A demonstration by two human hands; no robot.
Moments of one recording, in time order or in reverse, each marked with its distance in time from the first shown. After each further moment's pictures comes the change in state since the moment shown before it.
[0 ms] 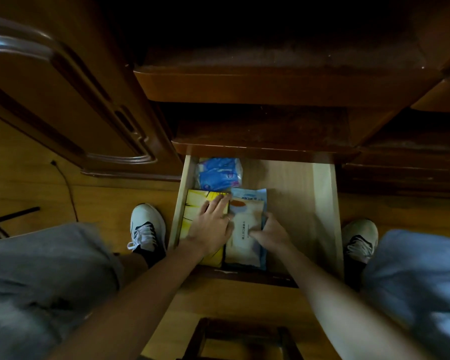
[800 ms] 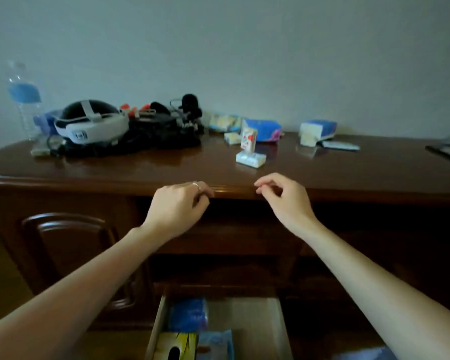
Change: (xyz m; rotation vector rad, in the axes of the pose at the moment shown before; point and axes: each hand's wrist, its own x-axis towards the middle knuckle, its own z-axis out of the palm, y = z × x) left_hand -0.007 0.024 -0.437 -0.118 0.914 0.109; right_hand -0.265 -0.239 -0.288 -0.050 0.770 -1.056
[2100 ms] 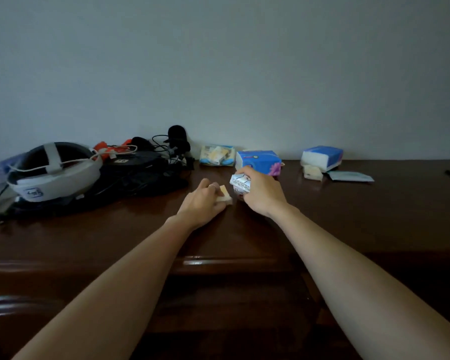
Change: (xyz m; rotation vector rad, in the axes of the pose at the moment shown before) left_hand 0.197 -0.045 0.122 -0.069 -0.333 -0.171; right_hand 0.205 0.019 0.039 -0.320 -0.099 0.012
